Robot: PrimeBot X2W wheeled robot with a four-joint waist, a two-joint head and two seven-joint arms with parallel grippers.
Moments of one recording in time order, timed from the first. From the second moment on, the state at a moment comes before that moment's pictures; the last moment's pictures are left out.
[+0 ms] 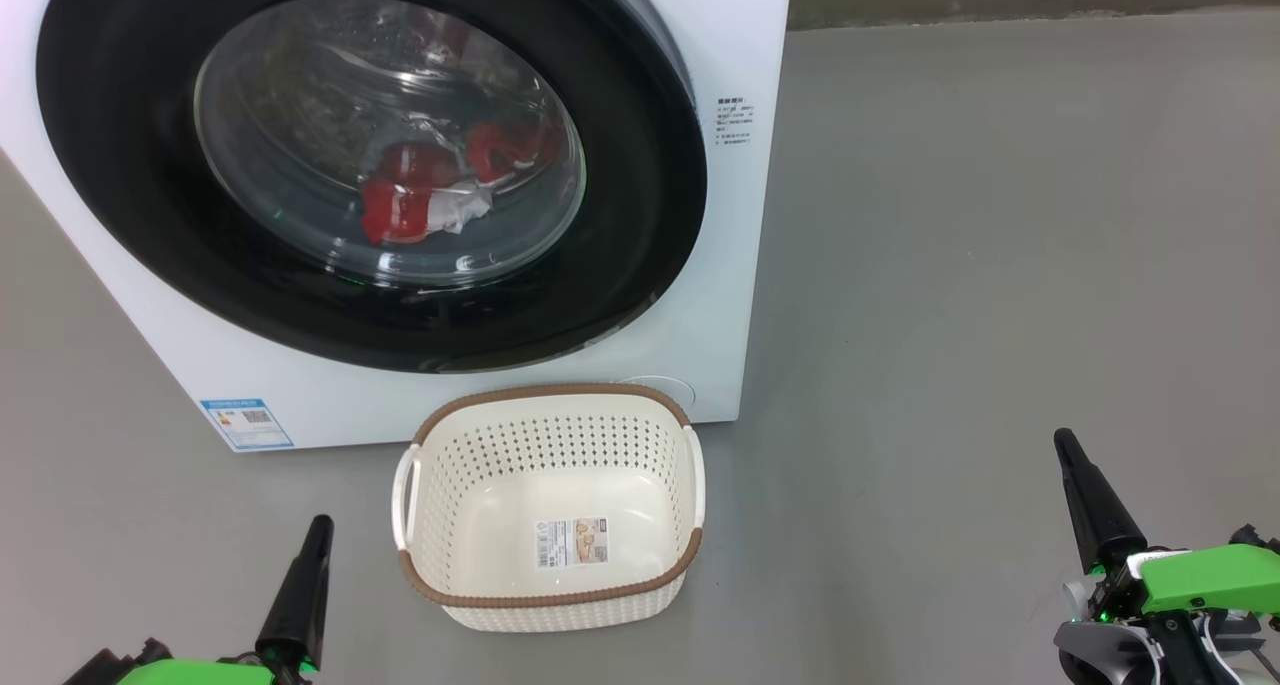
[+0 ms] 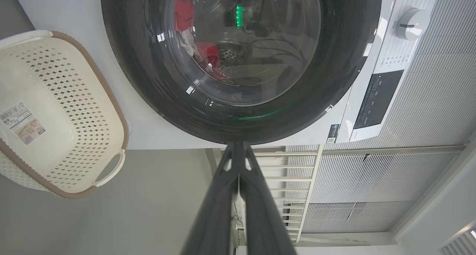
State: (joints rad) left arm -0.07 0.03 0.08 0.27 -1.60 -0.12 0.11; right arm -0.07 -0.04 -0.13 0.27 1.61 0.13 0.11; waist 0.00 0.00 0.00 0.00
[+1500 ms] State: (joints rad) left arm -0.07 0.03 0.08 0.27 -1.60 -0.12 0.11; right arm -0.07 -0.04 -0.13 0.27 1.61 0.13 0.11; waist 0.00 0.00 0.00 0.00
